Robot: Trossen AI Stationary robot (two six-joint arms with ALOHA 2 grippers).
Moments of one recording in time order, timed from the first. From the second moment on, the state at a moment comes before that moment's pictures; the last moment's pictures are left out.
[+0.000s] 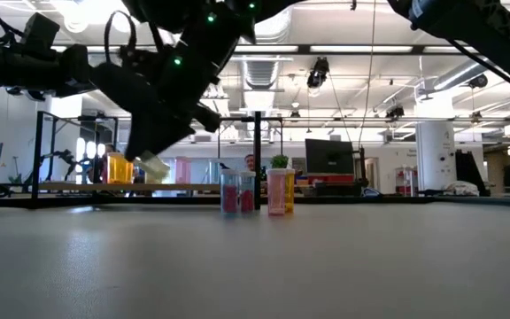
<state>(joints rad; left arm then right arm) 0.02 0.09 0.00 0.33 -0.89 0.27 0.07 2.48 2.25 -0.68 0.26 0.27</state>
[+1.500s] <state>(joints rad) 0.02 0.09 0.00 0.33 -0.89 0.27 -0.05 2.50 1.97 -0.03 1.13 0.70</state>
